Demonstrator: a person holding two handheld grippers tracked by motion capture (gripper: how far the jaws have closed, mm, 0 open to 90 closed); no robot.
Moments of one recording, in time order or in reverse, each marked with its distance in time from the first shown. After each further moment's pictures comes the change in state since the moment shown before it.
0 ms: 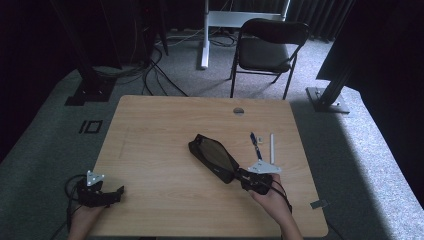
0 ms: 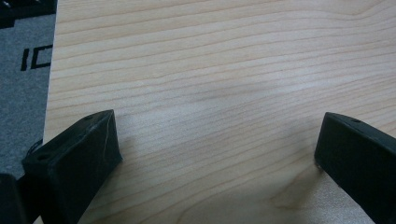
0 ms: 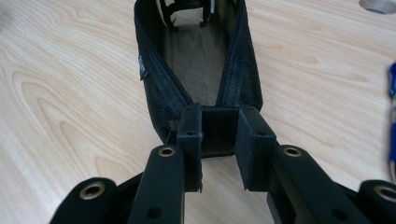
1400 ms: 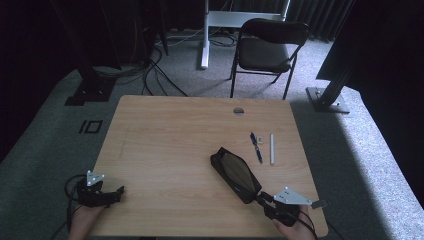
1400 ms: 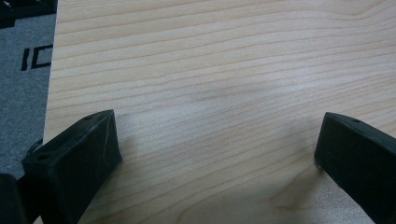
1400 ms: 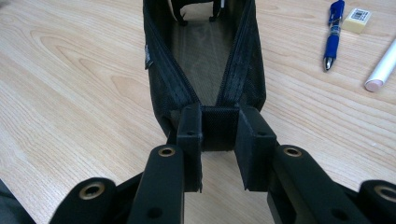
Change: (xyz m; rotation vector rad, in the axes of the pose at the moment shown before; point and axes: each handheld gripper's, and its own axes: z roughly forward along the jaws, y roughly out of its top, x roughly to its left) left arm 0.000 0.000 0.000 0.002 0.001 0.000; right arm 0.007 -0.060 -0.080 0.001 -0.066 0.044
